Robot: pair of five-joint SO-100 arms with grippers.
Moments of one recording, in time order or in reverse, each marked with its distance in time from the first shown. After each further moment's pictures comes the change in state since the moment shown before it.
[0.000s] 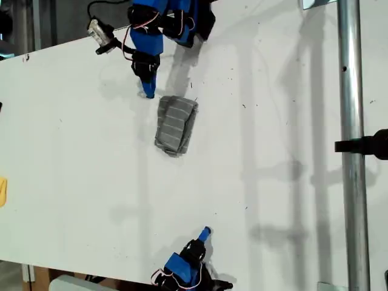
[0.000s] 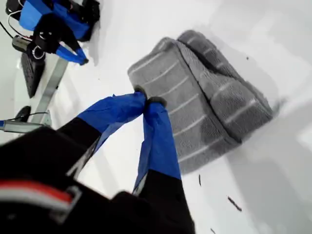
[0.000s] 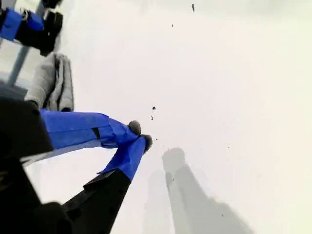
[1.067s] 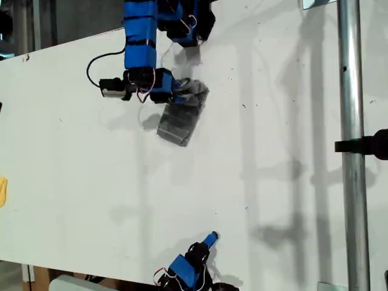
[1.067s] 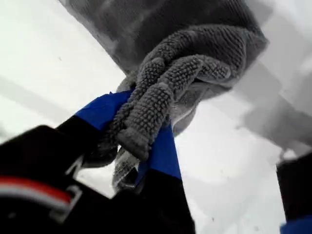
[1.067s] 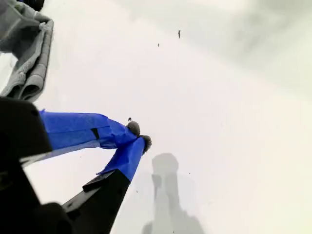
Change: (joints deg) arm 0 8.9 0.0 0.0 0.0 -21.3; arm 1 -15.8 -72.8 -51.3 33.0 6.6
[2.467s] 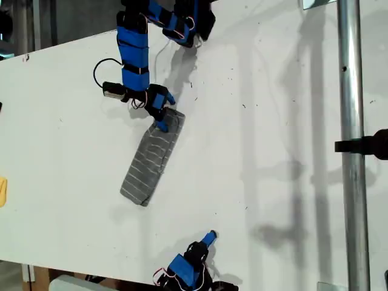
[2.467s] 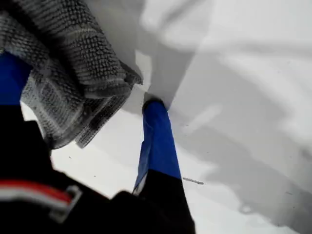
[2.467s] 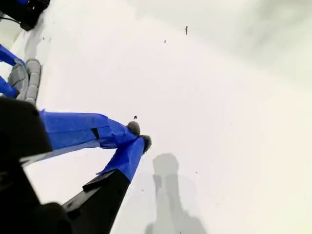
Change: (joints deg) arm 0 -1.9 0.0 0.0 -0.2 1.8; arm 1 16.2 -19.7 8.2 -29.5 -0.4
